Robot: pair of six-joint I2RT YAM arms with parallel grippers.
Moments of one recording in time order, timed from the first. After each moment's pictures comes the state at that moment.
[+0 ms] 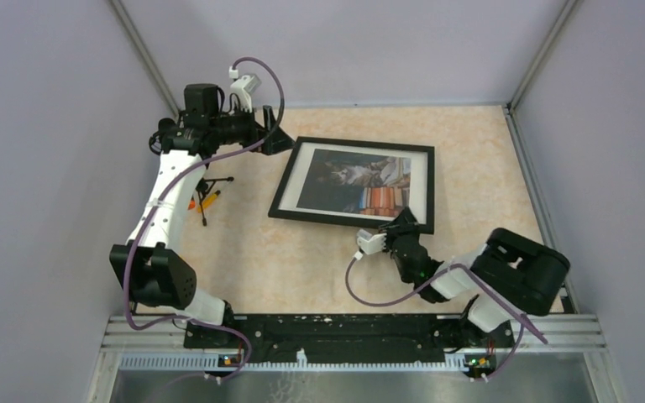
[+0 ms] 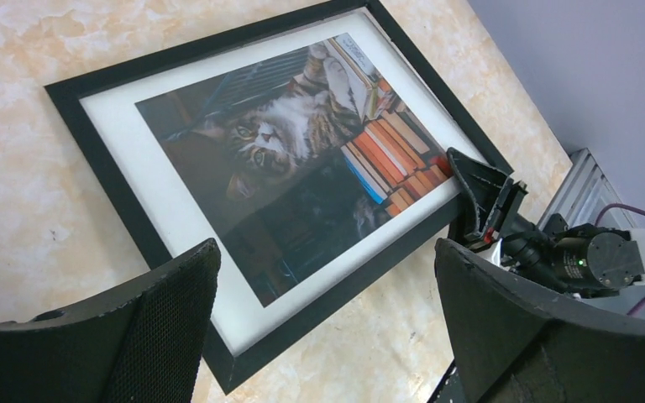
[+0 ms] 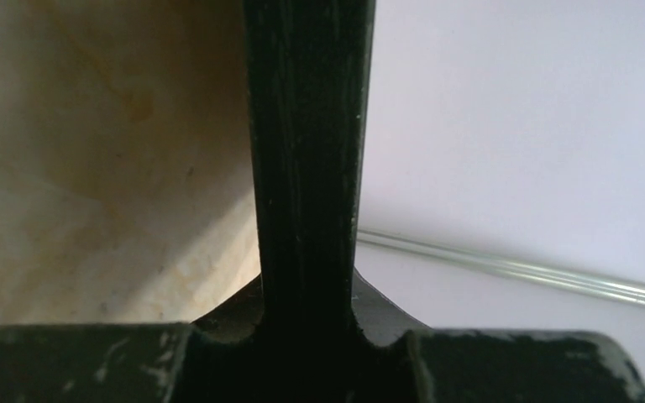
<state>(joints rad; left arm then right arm) -0.09 1.51 1.55 -0.60 0.79 -0.08 0.91 1.47 0.23 0.95 0.72 -1.39</state>
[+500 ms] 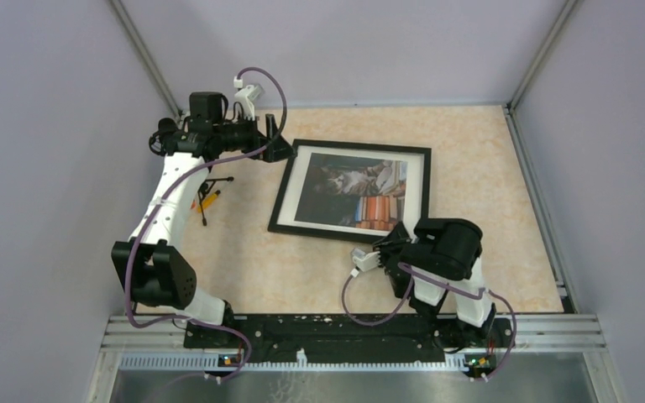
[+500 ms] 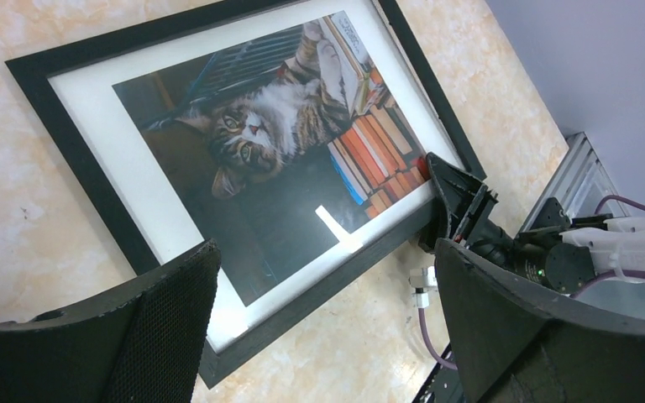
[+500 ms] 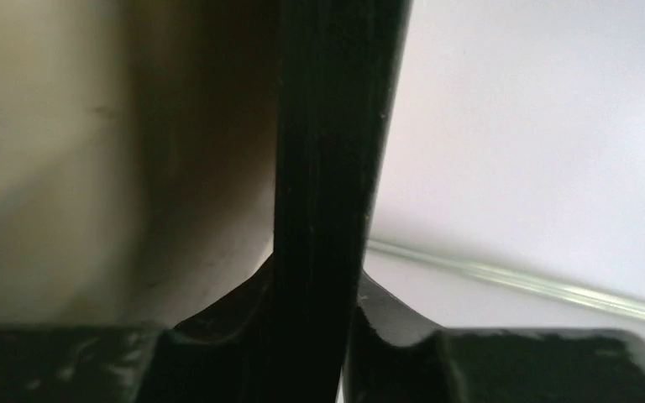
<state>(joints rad) -0.09 1.51 1.48 -0.60 0.82 -0.07 1.01 2.01 0.18 1.56 0.84 -1.45</state>
